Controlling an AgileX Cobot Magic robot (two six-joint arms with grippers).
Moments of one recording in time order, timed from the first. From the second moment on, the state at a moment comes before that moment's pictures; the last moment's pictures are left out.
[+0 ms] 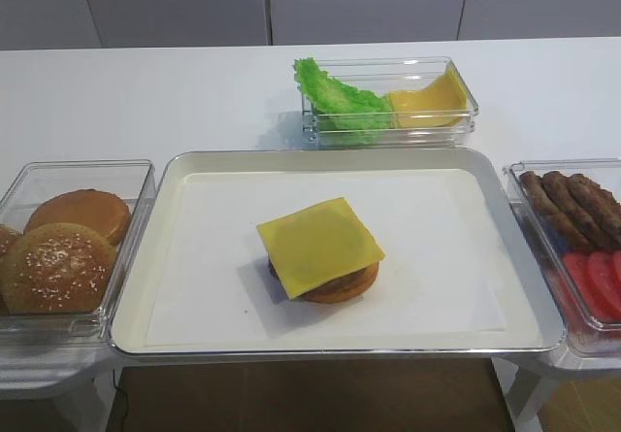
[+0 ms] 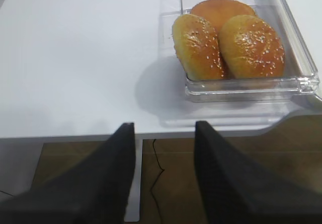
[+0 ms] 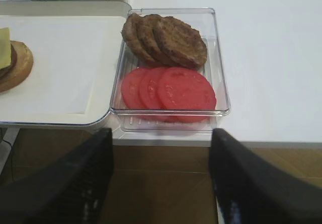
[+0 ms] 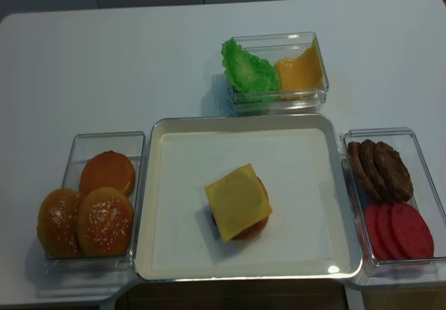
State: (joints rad) left arm -0.01 -0.02 -0.49 0.12 1.18 -0.10; right arm 0.08 -0.02 -0.49 0.06 1.13 0.00
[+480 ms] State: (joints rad) left arm -0.01 -0.02 -0.49 0.12 1.18 -0.10; right arm 0.08 -0.02 -0.49 0.06 1.13 0.00
